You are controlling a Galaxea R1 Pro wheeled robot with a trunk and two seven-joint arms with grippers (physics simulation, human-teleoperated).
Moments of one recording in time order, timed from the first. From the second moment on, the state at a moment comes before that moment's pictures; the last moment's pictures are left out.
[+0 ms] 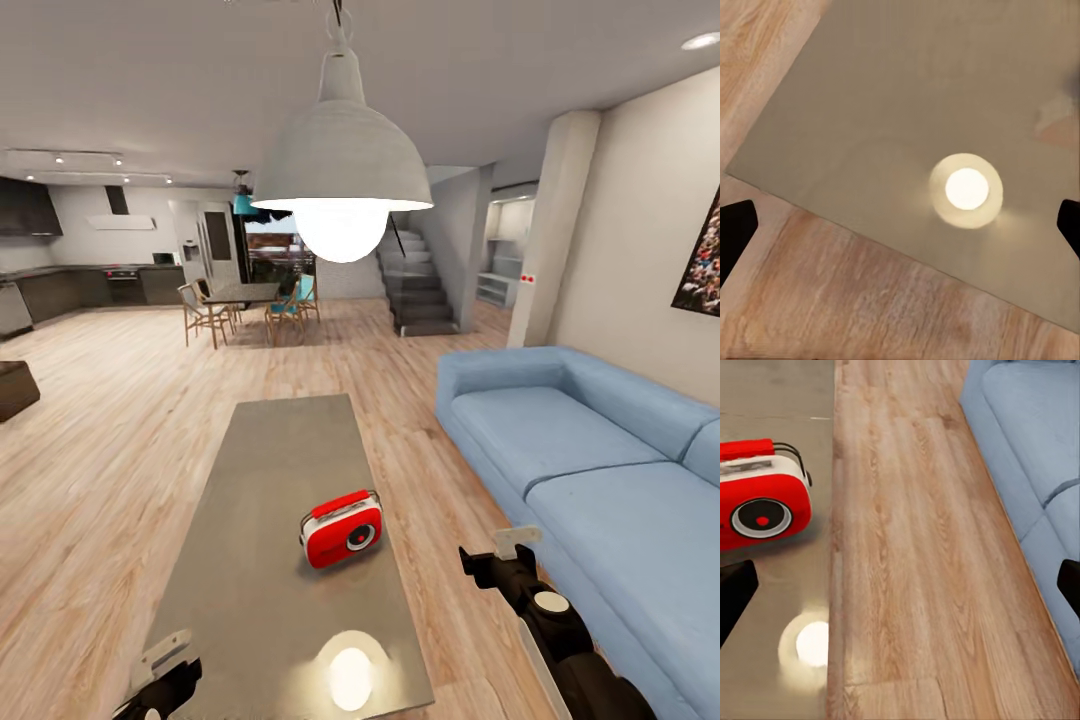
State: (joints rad) left arm -0.14 -0.08 0.39 -1.02 0.18 0.37 0.18; right arm -0.24 -0.07 0.07 -1.31 0.03 0.43 0.00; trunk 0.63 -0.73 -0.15
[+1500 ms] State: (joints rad) left arm -0.14 -0.08 0.39 -1.02 0.18 0.37 0.18; right arm -0.24 -0.07 0.07 -1.31 0.03 0.41 0.00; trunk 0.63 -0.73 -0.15
